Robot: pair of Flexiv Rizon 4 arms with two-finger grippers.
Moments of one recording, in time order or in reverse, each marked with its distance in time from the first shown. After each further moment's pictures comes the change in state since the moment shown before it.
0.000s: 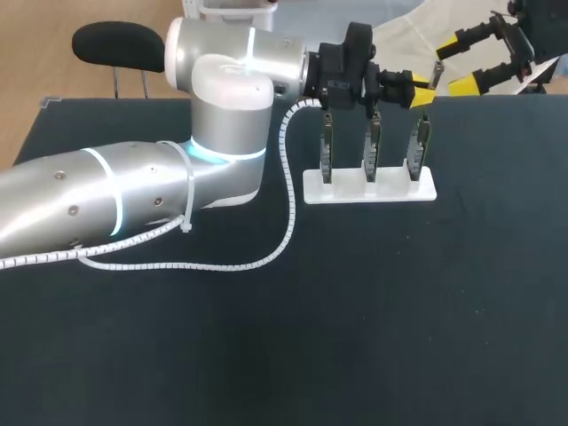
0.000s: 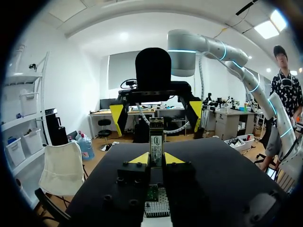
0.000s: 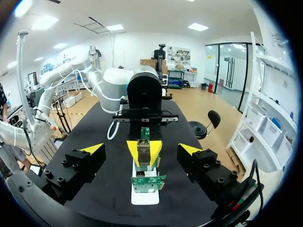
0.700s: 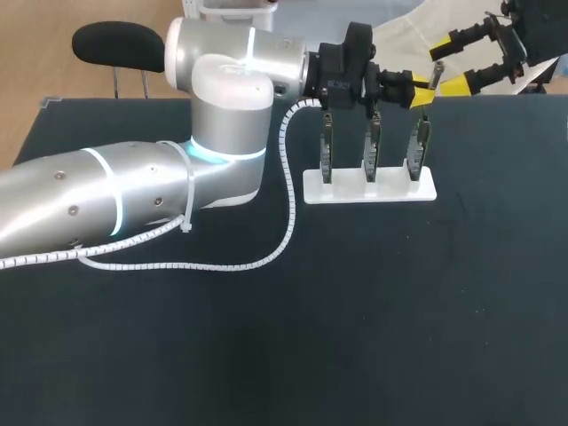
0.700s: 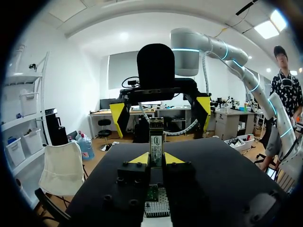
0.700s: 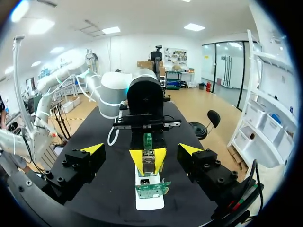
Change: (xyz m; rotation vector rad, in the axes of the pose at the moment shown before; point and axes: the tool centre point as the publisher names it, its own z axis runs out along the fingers) left arm 0.000 0.000 0.000 0.000 0.000 0.000; right arm -0.009 0.004 0.009 0.013 -0.025 0.051
